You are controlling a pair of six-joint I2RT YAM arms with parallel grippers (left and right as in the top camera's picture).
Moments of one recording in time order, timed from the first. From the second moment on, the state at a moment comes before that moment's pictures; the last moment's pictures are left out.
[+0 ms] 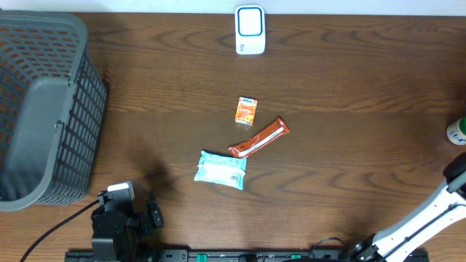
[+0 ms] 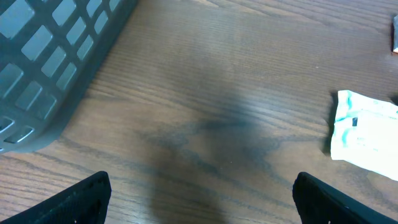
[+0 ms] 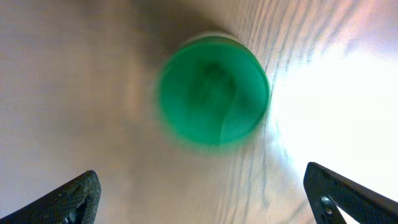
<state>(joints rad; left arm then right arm) -0.05 0.00 0.40 -1.09 -0.13 -0.18 -0.78 2.36 2.39 -1.48 -0.08 0.58</state>
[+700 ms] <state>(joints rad) -0.05 0.00 0.40 -1.09 -0.13 -0.18 0.13 2.13 2.44 -1.43 -0.19 0.18</state>
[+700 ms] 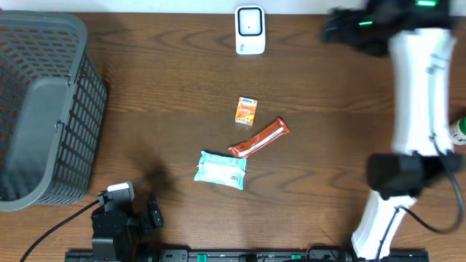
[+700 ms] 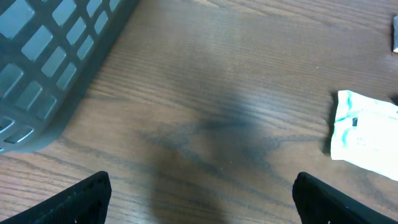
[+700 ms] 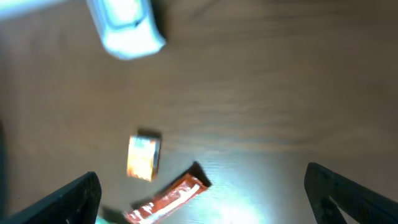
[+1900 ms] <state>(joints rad) -0.05 0.00 0.40 -1.09 -0.13 -0.18 0.51 2.64 2.44 -1.40 -0.08 -0.67</state>
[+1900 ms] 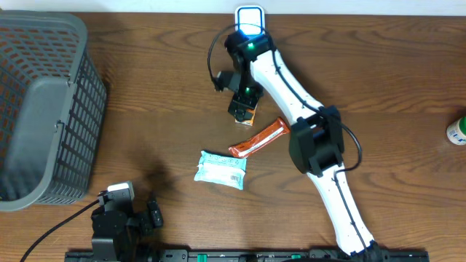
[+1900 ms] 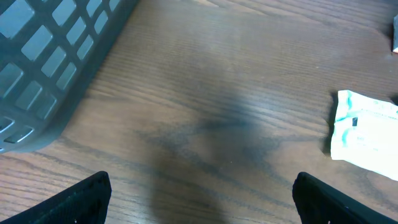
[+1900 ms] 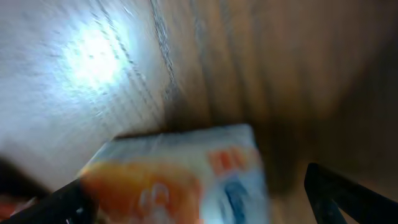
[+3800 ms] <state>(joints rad) -0.05 0.00 0.40 -1.09 -0.13 -0.18 0.57 2.67 2.59 -1.52 -0.16 0.06</state>
